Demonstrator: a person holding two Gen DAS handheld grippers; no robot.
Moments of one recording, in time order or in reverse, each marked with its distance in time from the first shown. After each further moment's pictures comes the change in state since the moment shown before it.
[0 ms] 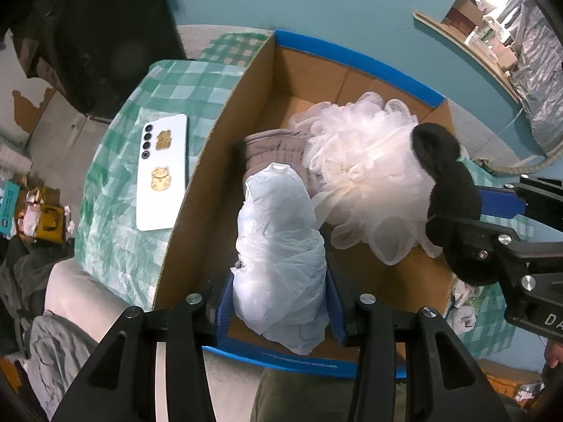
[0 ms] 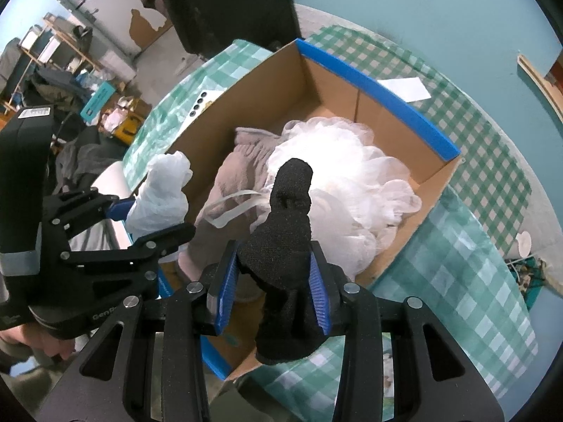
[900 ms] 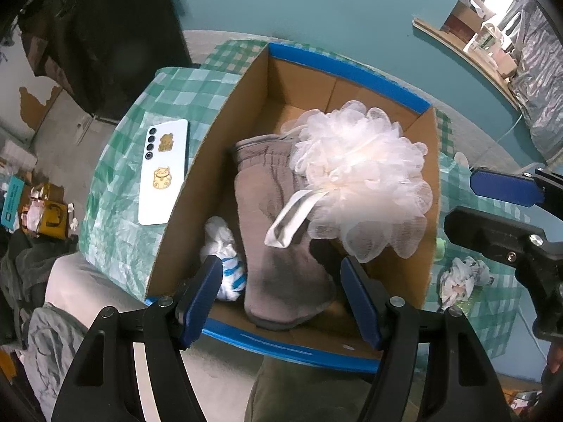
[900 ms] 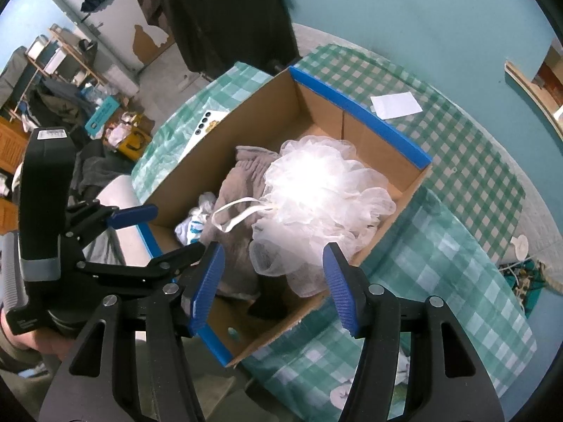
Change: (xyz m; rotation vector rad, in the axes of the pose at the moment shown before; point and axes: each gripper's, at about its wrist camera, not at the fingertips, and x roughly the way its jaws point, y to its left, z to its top) left arm -0.022 -0.018 -0.007 -0.018 -0.032 0.003; right arm -0.035 -0.004 -0.009 0.009 -0.083 -0.001
